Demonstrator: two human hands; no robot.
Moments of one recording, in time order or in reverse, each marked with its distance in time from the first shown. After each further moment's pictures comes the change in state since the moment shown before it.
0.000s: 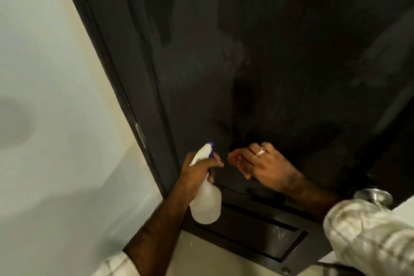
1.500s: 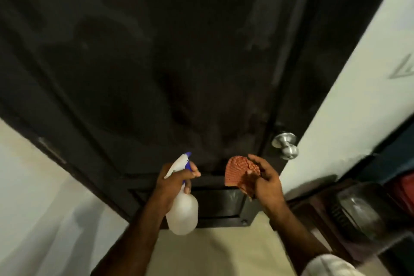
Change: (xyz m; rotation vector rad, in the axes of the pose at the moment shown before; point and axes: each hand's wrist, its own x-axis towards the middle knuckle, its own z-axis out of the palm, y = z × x) left_hand -0.017 -0.068 0.072 0.149 -0.355 -0.040; right_hand -0.151 -0.094 -0.067 1.363 0.364 1.938
